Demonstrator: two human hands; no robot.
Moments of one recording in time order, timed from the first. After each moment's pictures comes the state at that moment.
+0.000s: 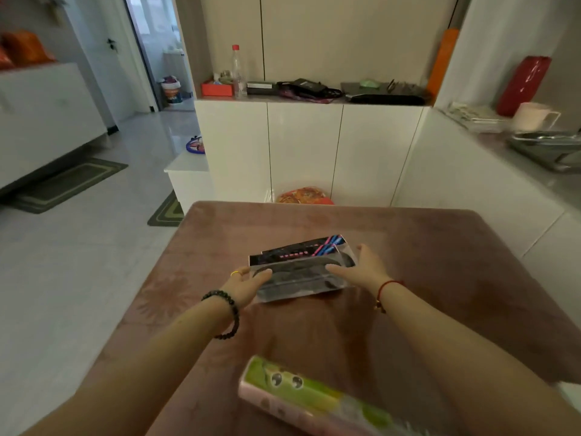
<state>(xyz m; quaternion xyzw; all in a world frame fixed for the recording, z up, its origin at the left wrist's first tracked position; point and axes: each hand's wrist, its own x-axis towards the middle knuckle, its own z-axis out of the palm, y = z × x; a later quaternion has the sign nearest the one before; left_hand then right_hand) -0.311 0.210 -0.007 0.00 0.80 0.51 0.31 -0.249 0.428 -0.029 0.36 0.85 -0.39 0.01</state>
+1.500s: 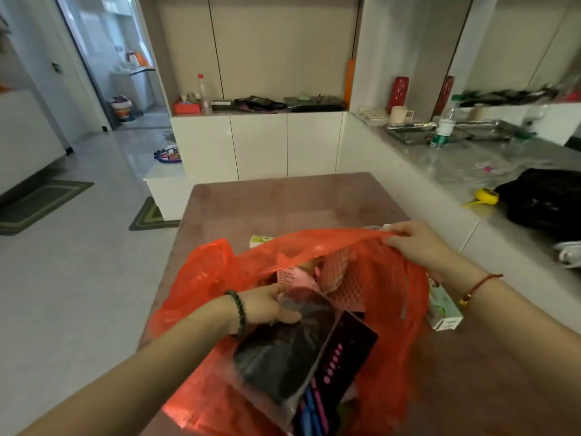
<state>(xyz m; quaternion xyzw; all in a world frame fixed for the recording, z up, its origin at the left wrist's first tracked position) 0.021 0.018 0.097 0.29 0.73 0.37 0.49 0.158 0.233 0.149 0.34 0.83 -0.40 -0.17</state>
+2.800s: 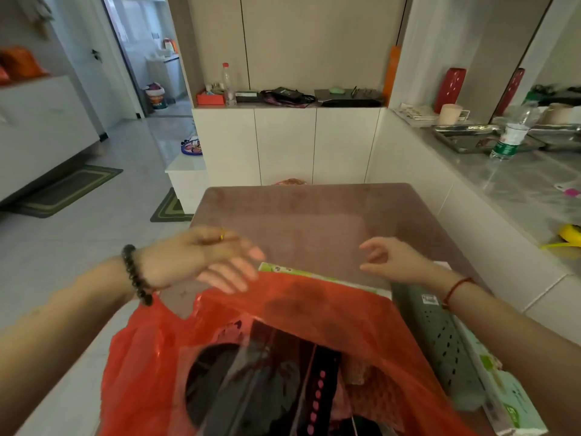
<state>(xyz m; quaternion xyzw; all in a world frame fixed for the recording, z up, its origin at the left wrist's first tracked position) -0.099 0.032 0.193 0.35 0.72 0.43 0.41 0.024 0.328 0.100 0.22 0.92 -0.32 0.01</state>
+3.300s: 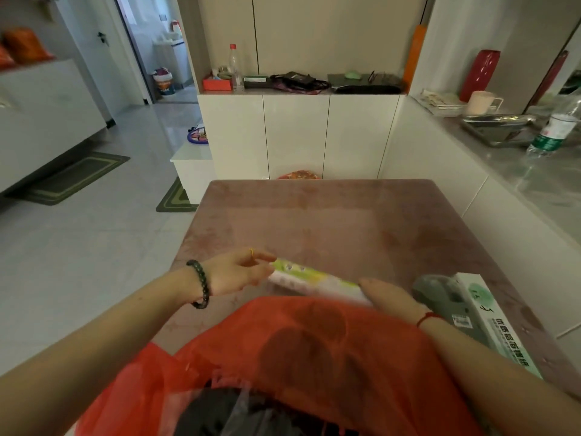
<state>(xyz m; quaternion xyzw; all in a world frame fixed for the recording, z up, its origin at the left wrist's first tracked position) -0.172 0.101 0.105 0.30 0.83 0.31 0.35 -0.047 0.361 -0.023 0.14 0.98 -0.06 0.13</state>
